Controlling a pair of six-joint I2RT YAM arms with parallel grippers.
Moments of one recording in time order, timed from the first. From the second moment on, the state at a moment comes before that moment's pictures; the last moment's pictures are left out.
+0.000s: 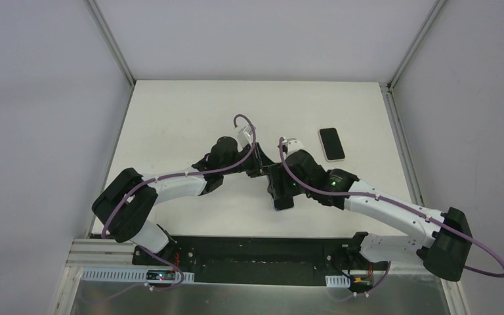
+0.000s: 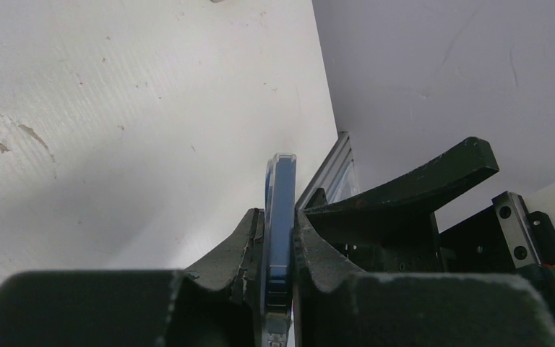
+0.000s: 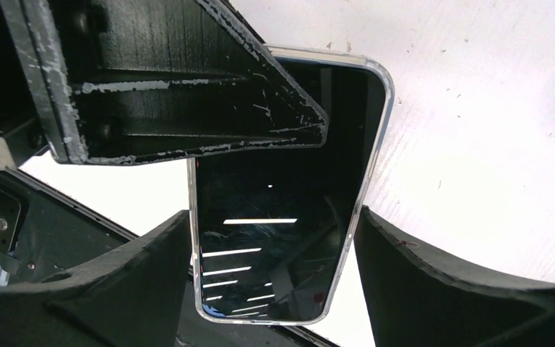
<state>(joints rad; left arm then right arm) -0.75 1.51 0.71 0.51 0.38 -1.06 0.98 1.15 0.89 -0.55 0.21 0.52</state>
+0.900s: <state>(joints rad) -0.76 1.53 0.71 0.54 0.42 -1.09 0.98 1.14 0.89 -0.54 0.22 0.52</state>
